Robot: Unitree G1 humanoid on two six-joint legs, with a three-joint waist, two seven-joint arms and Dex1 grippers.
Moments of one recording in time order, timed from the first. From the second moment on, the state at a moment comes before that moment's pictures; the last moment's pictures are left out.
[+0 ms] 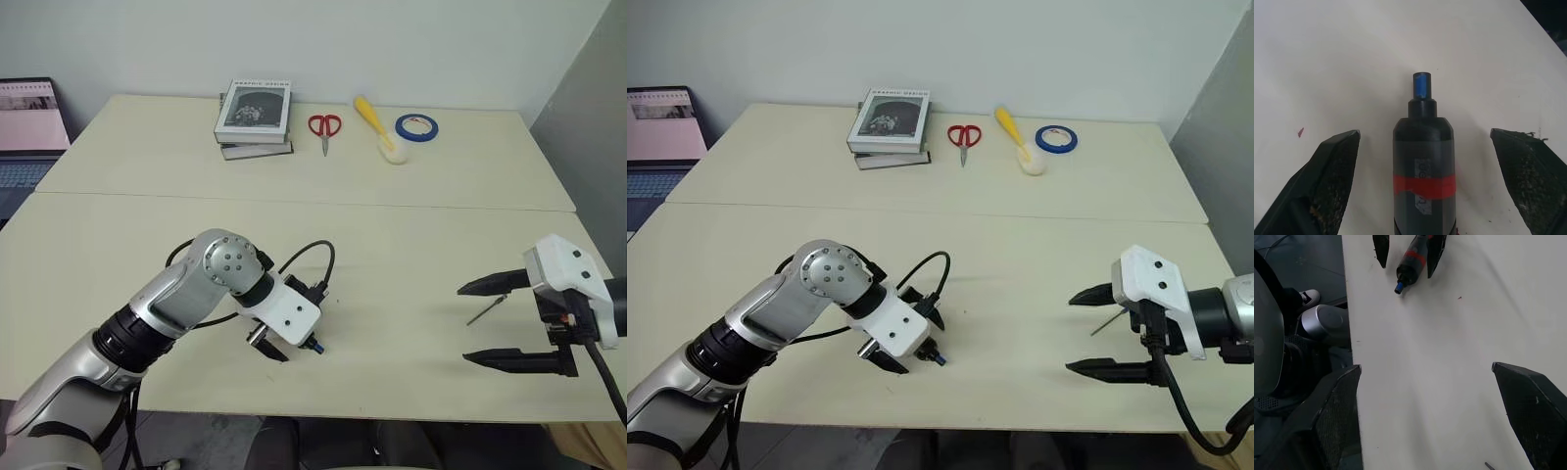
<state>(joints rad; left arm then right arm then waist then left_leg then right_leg) -0.68 0.82 -0.56 -0.20 0.12 0.08 -1.59 -0.07 -1.26 -0.41 -0.72 0.86 0.90 1.16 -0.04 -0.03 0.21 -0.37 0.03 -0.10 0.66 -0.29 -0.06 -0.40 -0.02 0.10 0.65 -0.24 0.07</state>
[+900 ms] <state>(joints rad) -0.78 0.75 -0.67 -0.06 0.17 0.02 -1.61 -0.02 -1.27 -0.45 -0.74 0.89 0.92 1.18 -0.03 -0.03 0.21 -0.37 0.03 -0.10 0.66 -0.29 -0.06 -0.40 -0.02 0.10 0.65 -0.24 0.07</state>
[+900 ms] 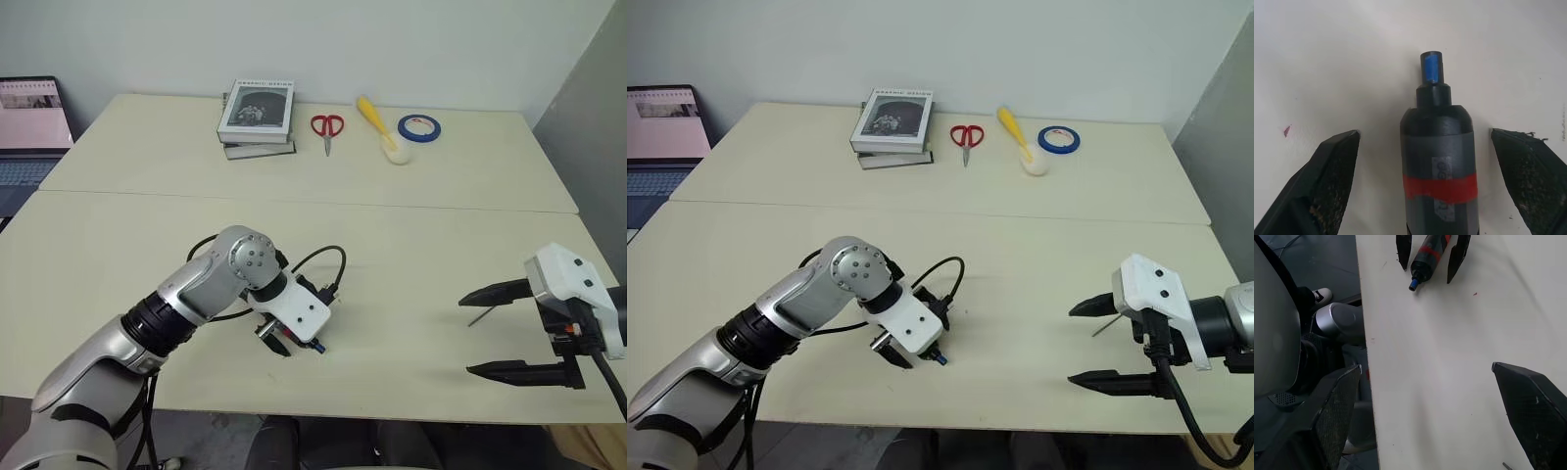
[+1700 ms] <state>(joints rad) -0.81 0.70 -0.70 -0.02 0.20 -0.01 -1.61 -0.08 -1.27 -0.45 -0.74 0.97 0.93 1.16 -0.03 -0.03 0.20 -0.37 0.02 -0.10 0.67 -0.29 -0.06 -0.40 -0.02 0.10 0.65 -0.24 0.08</state>
